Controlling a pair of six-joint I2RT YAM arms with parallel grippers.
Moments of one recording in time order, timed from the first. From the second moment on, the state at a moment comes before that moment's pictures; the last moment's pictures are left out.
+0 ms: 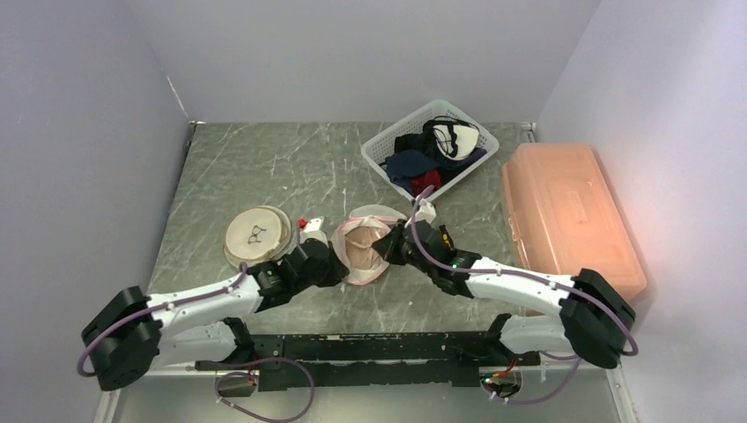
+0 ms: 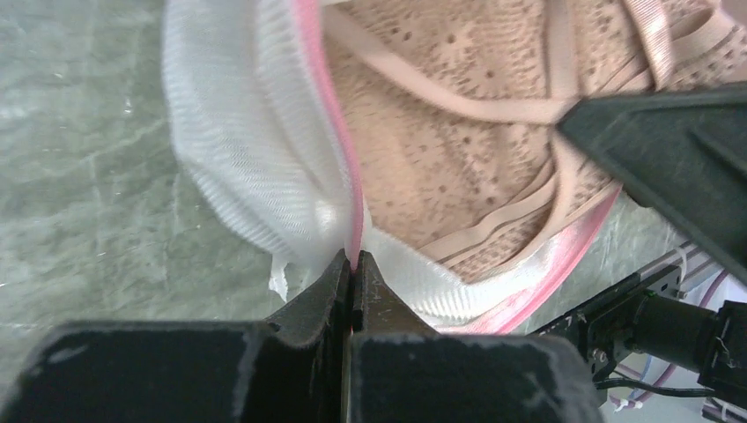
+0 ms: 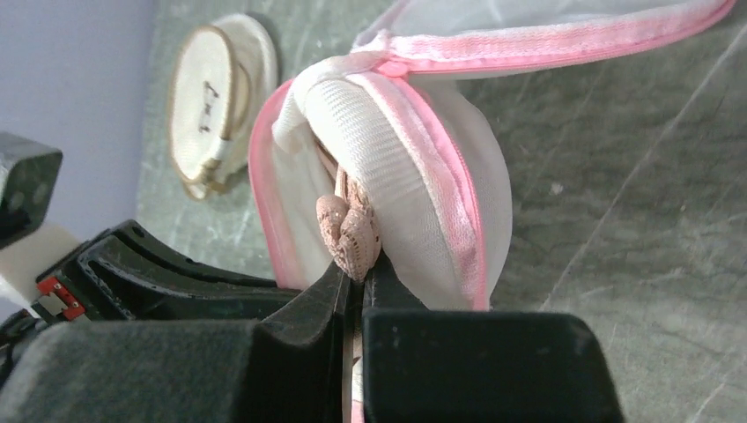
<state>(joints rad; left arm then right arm) -0.94 1.13 0.48 -0.03 -0.19 -0.94 0.93 1.25 0.58 0.17 0.25 0.95</state>
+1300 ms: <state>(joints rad) -0.92 0.95 0.49 -0.20 -0.35 -0.97 0.60 0.89 0.51 0.35 -0.55 0.72</state>
